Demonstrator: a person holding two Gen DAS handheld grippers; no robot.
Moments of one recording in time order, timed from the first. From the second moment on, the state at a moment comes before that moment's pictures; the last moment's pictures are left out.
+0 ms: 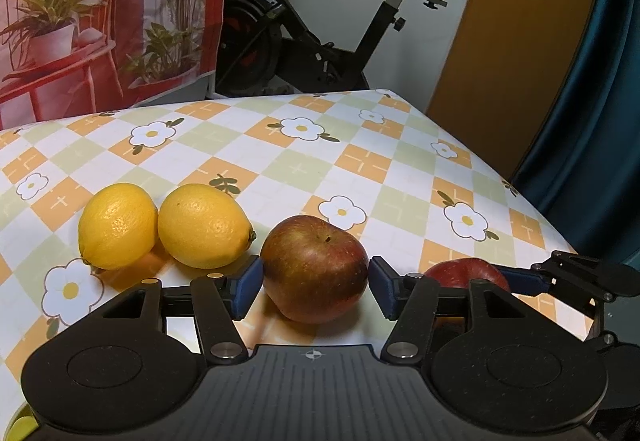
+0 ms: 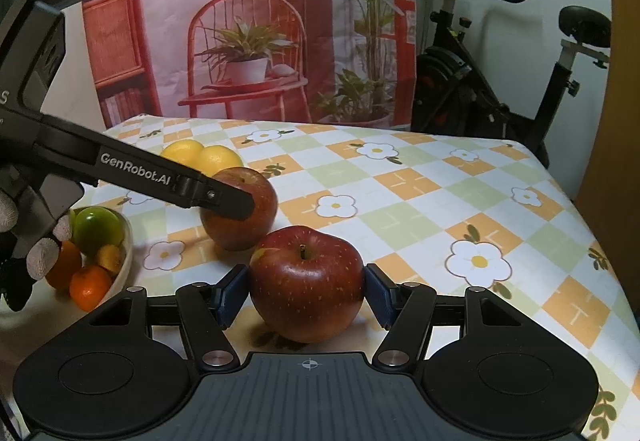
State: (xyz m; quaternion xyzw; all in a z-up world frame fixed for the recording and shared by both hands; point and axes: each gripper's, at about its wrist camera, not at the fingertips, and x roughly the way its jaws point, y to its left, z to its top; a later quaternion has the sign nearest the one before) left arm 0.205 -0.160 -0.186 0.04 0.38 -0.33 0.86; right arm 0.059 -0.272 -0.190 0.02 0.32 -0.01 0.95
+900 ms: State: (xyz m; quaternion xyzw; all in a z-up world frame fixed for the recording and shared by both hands) left arm 0.214 -0.180 -0.191 0.06 0.36 -0.34 0.87; right arm 0.050 -0.286 -0.186 0.02 0.32 -0.03 0.95
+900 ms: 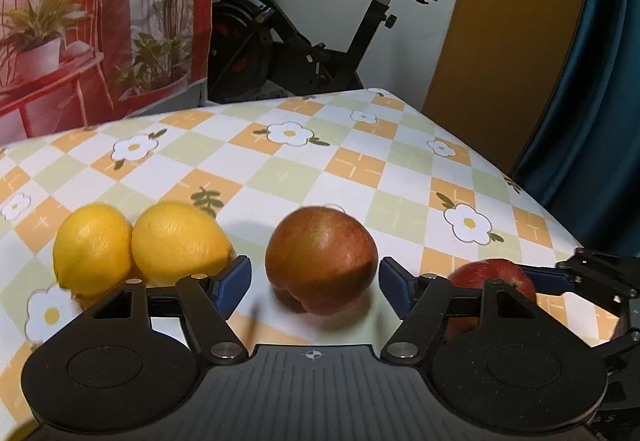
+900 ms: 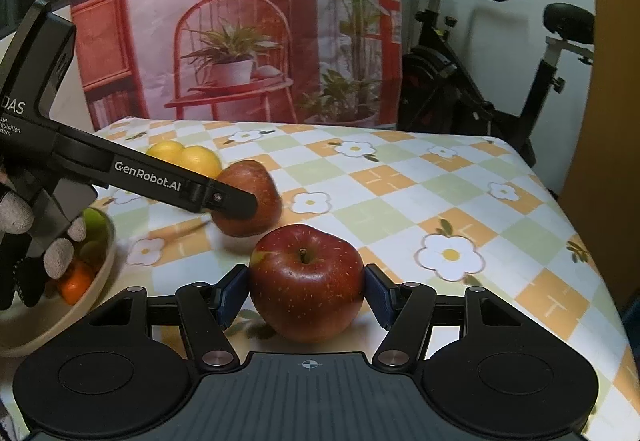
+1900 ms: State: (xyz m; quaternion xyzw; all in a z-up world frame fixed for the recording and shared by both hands) left arm 0.204 -0.181 -0.187 0.10 0.39 -0.34 0.85; right arm 0.043 -0.307 -0.188 0.04 0.31 -0.05 0.95
